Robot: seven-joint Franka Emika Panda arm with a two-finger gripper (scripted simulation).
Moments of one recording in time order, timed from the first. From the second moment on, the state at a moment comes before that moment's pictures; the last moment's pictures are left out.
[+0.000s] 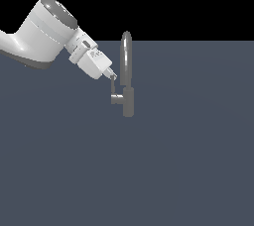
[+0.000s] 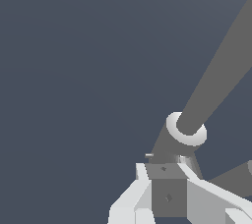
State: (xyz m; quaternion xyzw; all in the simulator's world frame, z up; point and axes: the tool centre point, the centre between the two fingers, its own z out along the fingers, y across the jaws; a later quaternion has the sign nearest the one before) arm 0.053 0.048 0.163 0.64 -0.66 0.25 0.29
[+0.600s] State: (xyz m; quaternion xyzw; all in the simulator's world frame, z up) arm 0.038 0.047 0.163 0.64 -0.66 0.25 0.29
